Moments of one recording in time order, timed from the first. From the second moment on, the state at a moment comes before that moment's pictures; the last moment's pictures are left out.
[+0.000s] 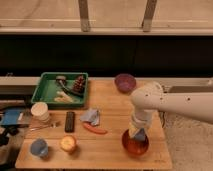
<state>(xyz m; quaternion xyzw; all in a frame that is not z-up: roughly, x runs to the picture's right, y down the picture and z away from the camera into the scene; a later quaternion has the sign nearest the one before) 0.163 0.219 0.717 -0.32 0.26 0.56 0.72</state>
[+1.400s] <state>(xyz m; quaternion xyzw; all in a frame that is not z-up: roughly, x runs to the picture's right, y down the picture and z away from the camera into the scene) 0.209 0.233 0.694 -0.31 0.24 0.61 0.69</state>
